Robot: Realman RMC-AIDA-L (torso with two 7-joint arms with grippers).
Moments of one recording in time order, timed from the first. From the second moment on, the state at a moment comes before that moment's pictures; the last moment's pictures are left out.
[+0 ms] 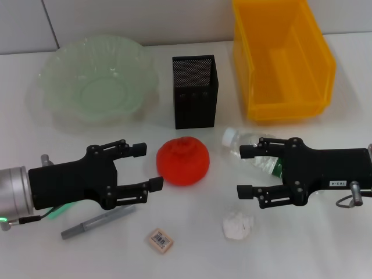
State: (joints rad) left arm -0.43 -2.04 1.15 0.57 1.58 1.51 -1.17; right arm 0.46 2.08 -0.64 -0.66 -2.04 -1.78 1.20
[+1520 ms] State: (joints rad) left arm -0.73 -2.08 1.20 0.20 1.48 1.10 -0.98; right arm 0.35 2.08 -0.63 -0.75 -1.91 -1.84 1.21
